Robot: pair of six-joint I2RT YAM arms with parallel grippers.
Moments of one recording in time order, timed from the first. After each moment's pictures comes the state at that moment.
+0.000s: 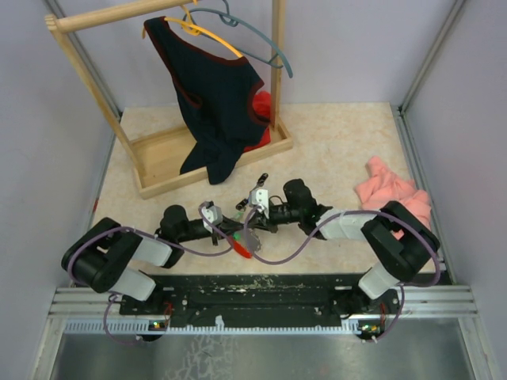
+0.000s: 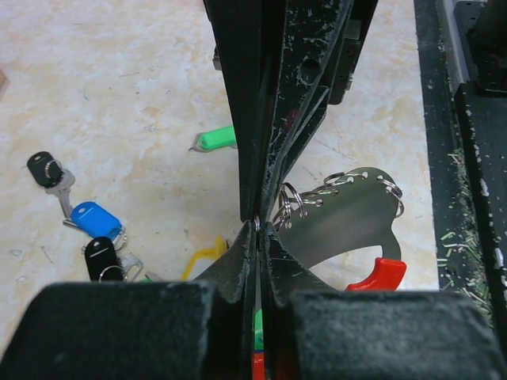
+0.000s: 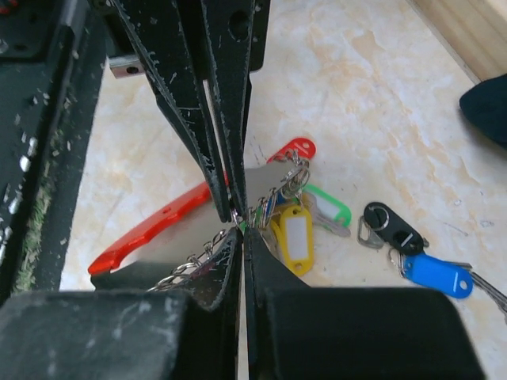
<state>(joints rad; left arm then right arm) -0.54 1.48 0.16 1.23 0.80 0.12 0.72 1.57 0.59 0.57 -0.81 -0.35</state>
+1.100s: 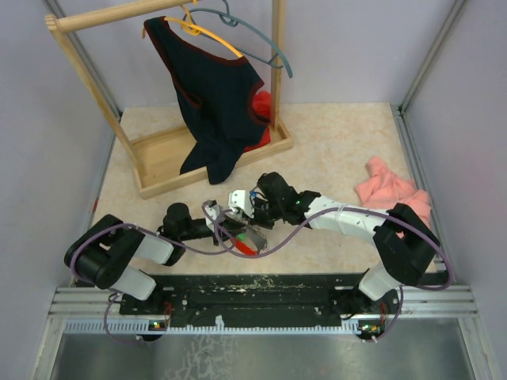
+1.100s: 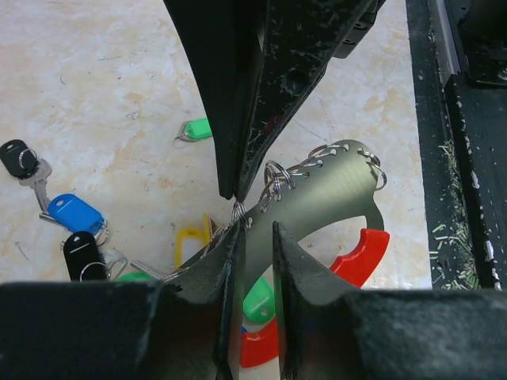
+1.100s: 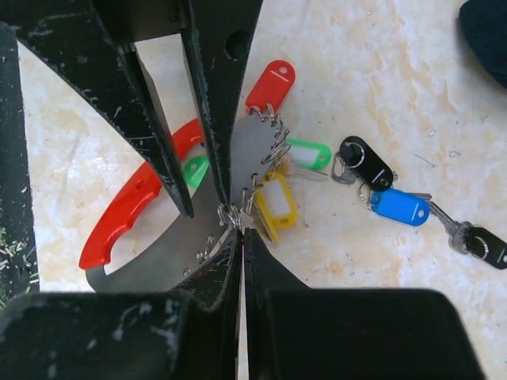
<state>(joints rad) -0.54 1.50 0.19 1.17 0.82 0.12 0.87 1.52 0.93 -0.20 -0.37 -0.58</state>
